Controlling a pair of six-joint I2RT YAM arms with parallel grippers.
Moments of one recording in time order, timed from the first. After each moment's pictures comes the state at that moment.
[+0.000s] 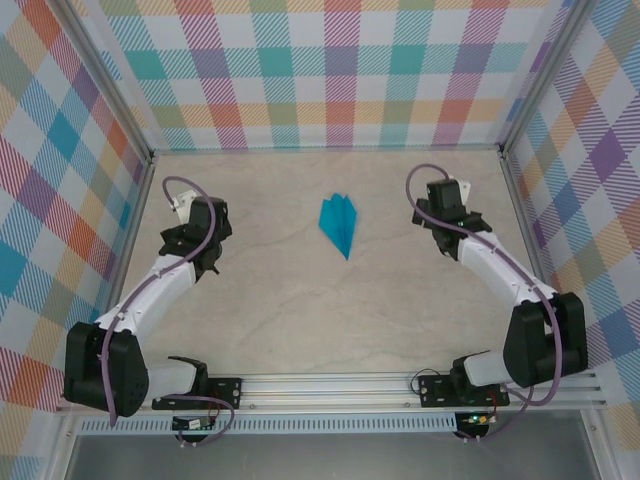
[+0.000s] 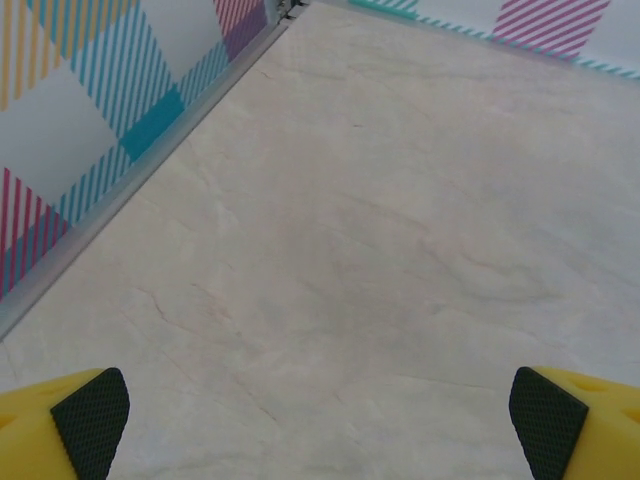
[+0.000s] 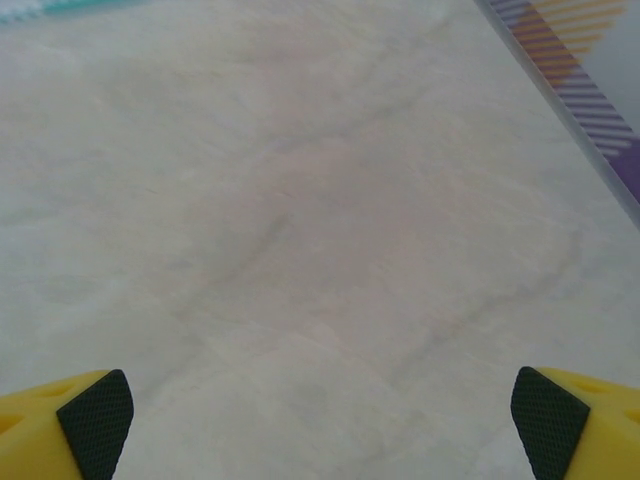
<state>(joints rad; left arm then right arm) -0.22 1.25 0.80 -0.29 -0.64 -0.43 0.24 1.37 0.92 -0.35 0.46 0.37</state>
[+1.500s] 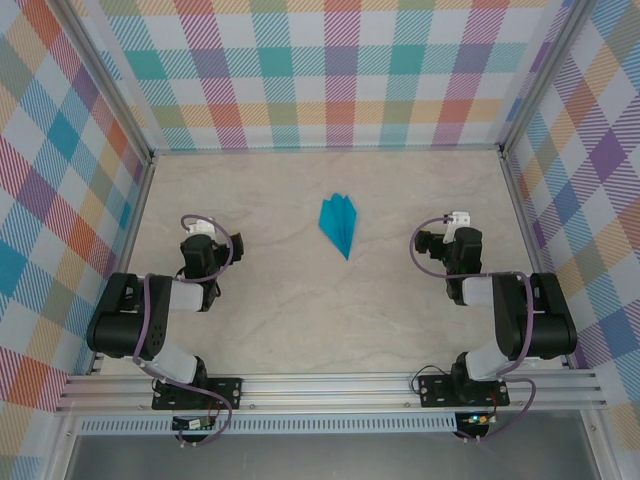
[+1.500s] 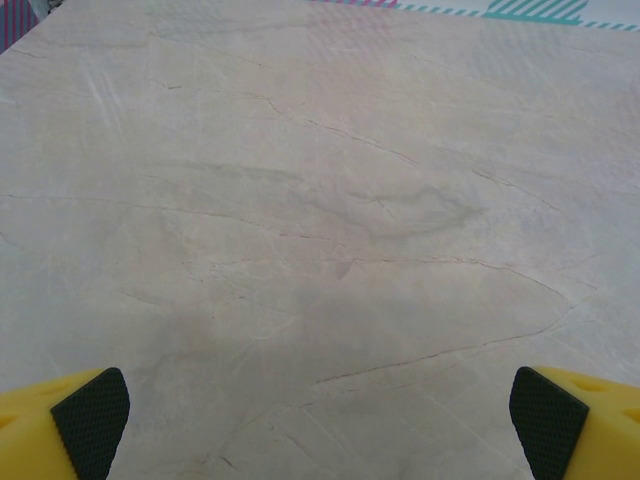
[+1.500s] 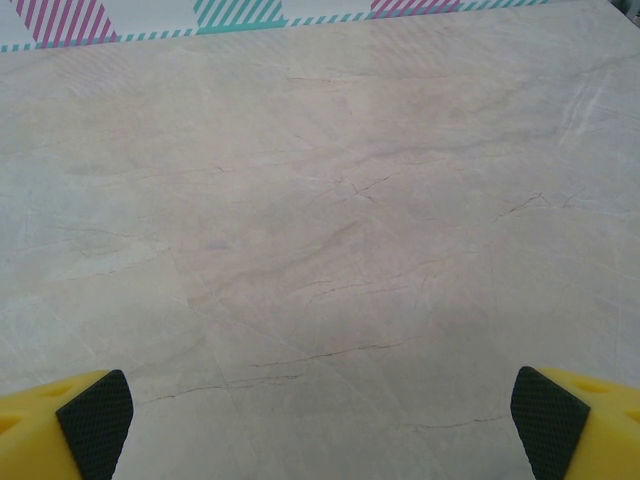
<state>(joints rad) -0.07 1.56 0.39 0.73 -0.17 -0.13 0.03 1.52 0.41 0.69 0.00 0.08</state>
